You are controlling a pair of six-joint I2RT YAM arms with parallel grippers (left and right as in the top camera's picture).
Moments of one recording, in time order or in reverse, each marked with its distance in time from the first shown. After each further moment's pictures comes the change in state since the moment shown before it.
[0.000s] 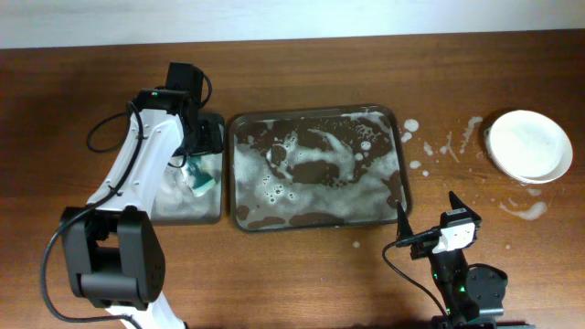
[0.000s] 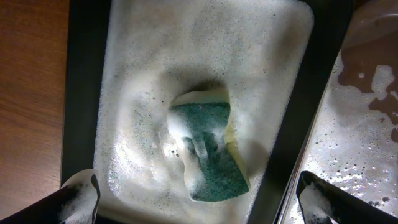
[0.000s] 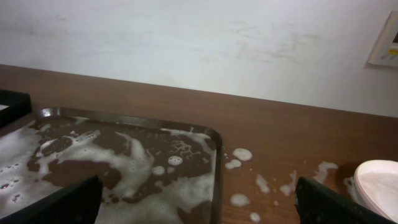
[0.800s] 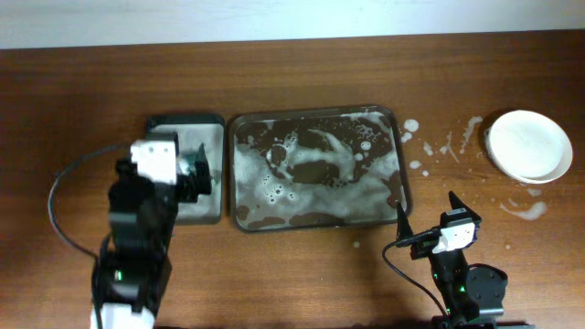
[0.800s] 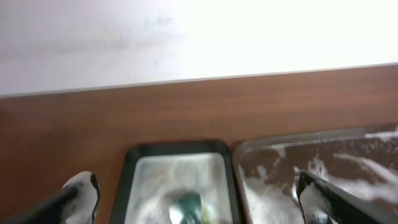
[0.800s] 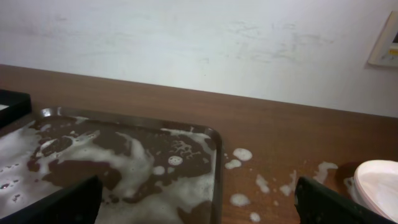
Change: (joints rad) left arm 0.006 -1.041 -0.893 0.907 0.121 0.331; right arm 0.000 0.000 0.000 0.000 0.000 0.000
